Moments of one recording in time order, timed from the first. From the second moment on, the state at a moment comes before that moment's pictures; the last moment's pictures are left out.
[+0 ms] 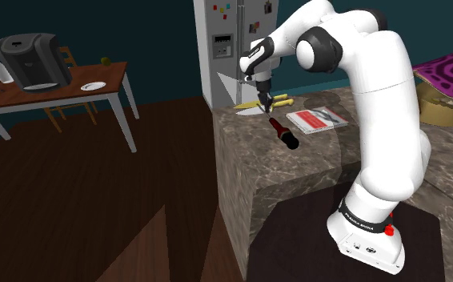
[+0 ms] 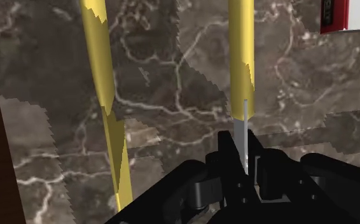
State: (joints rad) arm -0.13 0.53 -0.48 -1.64 0.12 1.92 -1.60
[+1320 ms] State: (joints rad) arm -0.13 0.47 -0.50 -1.56 0.09 1.78 -1.59
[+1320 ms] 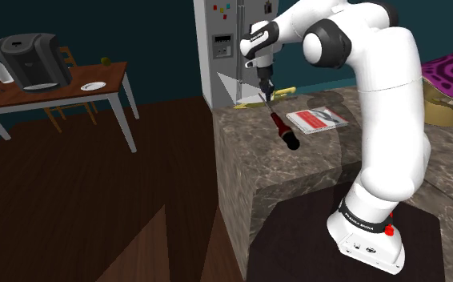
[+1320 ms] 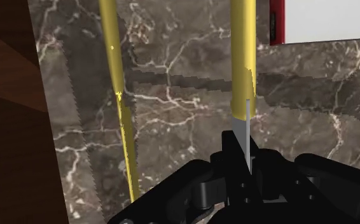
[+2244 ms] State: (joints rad) arm -0.16 0.41 -0.53 -1.51 0.06 1.68 -1.65
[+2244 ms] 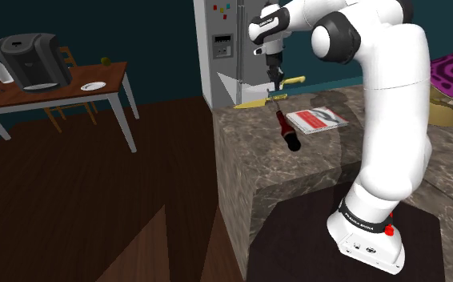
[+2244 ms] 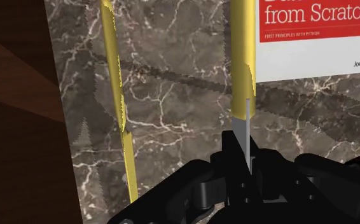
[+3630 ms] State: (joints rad) arm -0.51 0.49 -0.65 -1.44 0.08 1.73 -2.09
